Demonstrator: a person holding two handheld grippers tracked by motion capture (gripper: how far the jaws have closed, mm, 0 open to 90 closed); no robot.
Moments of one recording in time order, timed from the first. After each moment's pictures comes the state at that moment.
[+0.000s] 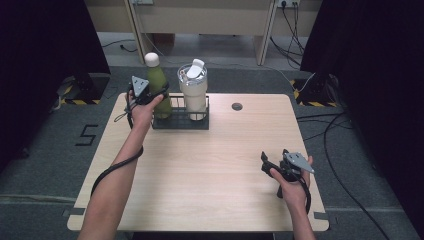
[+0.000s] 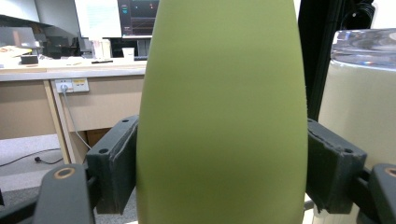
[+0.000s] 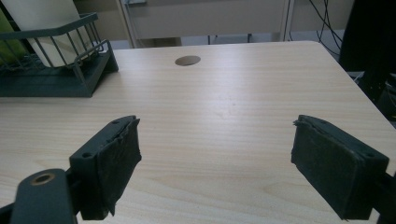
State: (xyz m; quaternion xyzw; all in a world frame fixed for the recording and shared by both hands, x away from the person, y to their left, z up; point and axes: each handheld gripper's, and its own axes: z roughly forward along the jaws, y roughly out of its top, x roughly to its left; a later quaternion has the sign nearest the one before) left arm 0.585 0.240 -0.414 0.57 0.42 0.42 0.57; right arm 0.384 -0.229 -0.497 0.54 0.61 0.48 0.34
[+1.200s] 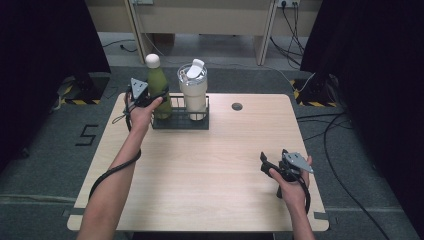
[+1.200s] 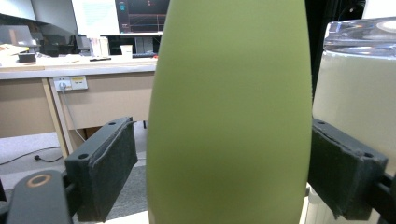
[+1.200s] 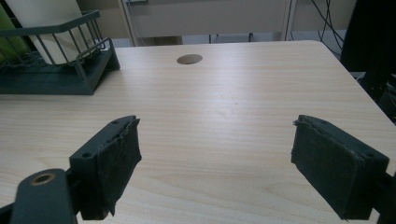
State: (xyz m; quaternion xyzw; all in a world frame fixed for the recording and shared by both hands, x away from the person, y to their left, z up) left arm 0.577 0.243 -0.417 0.57 0.42 0.42 0.57; right arm 0.384 -0.227 -0.497 0.53 0.61 0.48 0.34
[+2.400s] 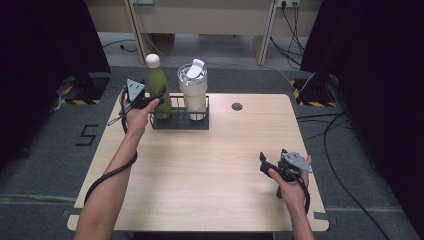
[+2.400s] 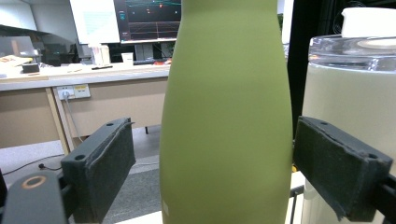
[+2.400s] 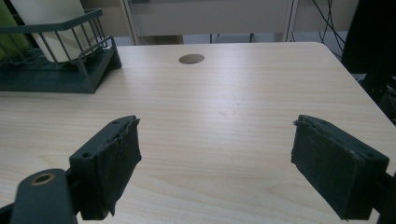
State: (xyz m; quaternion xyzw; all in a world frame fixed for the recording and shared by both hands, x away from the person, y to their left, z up) left arm 0.563 0.249 -0.410 0.57 0.41 0.43 0.57; right arm 0.384 -0.225 -0.496 0.53 0.62 0.47 0.34
